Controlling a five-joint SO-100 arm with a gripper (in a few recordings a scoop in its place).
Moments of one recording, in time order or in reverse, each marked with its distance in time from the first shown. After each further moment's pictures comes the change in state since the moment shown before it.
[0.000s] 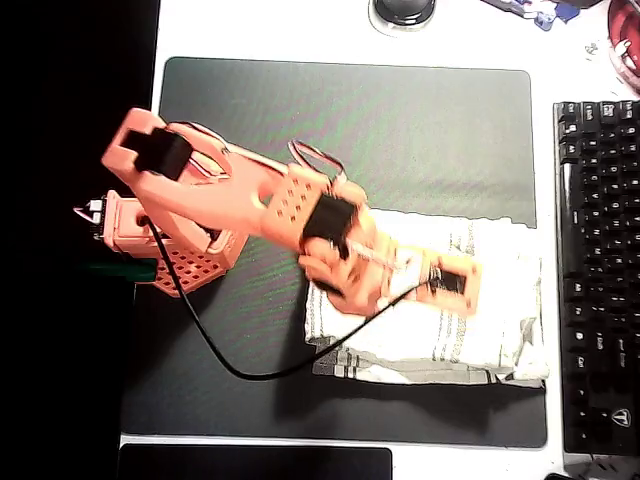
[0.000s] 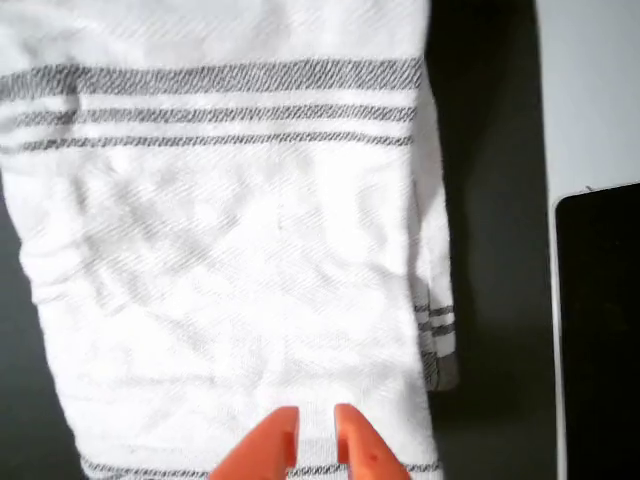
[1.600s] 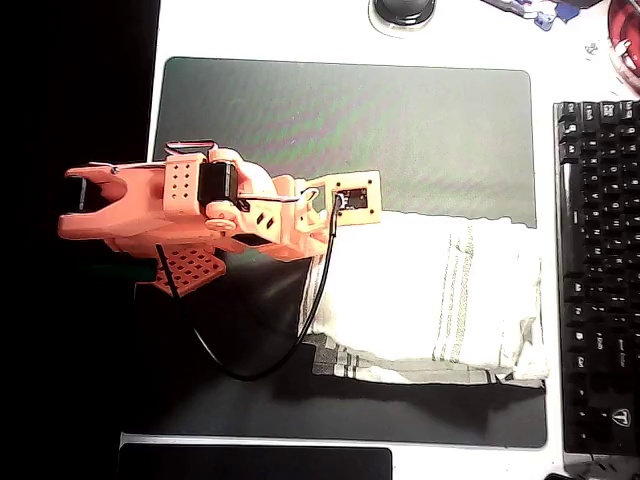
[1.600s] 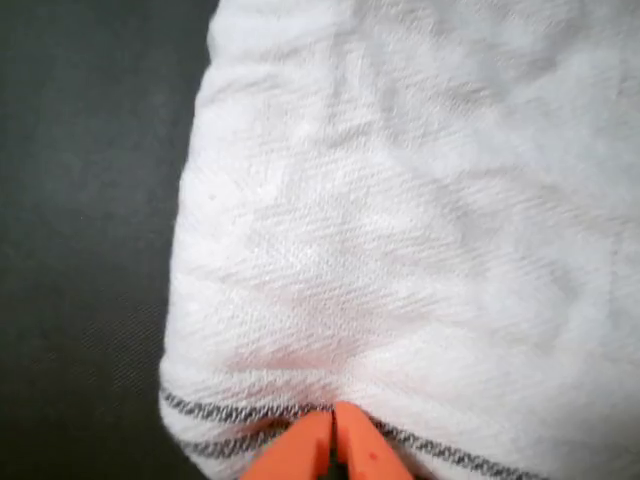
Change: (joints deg) arm -21.3 77.1 69.2 -4.7 7.7
